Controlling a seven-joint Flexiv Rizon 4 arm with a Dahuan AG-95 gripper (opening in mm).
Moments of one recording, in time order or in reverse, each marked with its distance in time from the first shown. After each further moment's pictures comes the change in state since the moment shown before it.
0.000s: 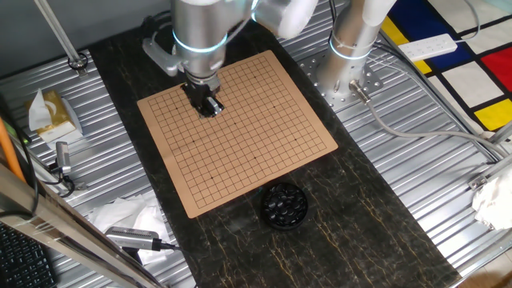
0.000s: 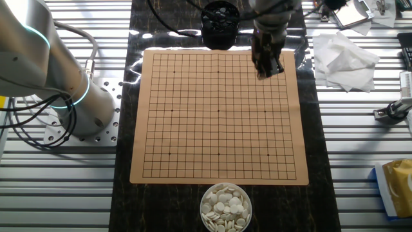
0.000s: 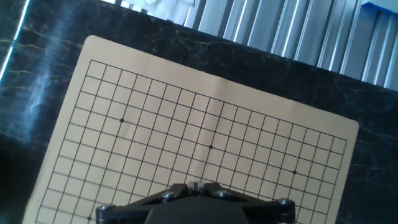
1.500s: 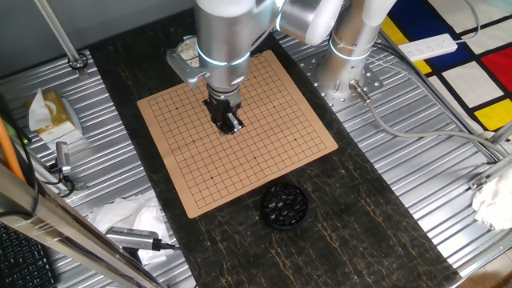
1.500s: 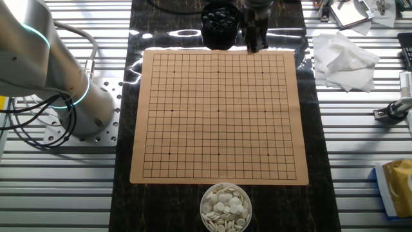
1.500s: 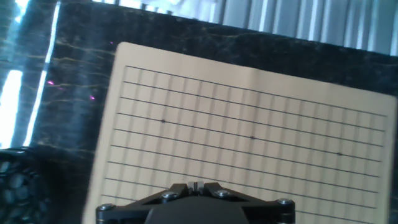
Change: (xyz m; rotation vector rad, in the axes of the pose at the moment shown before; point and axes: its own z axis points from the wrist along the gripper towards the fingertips) arm -0.010 0.082 -0.010 -0.107 -0.020 0.125
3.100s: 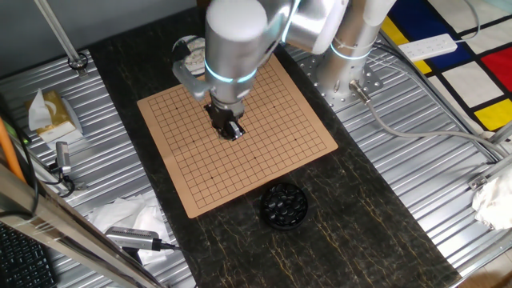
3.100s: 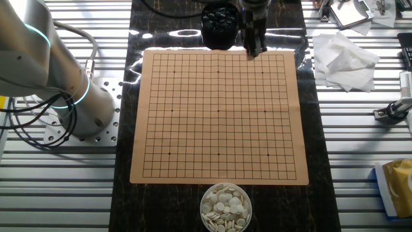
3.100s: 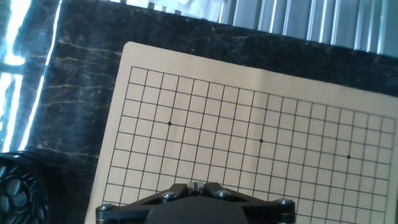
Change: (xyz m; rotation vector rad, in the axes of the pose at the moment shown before) arm 0.014 -0.012 0.022 0.064 -0.010 -0.042
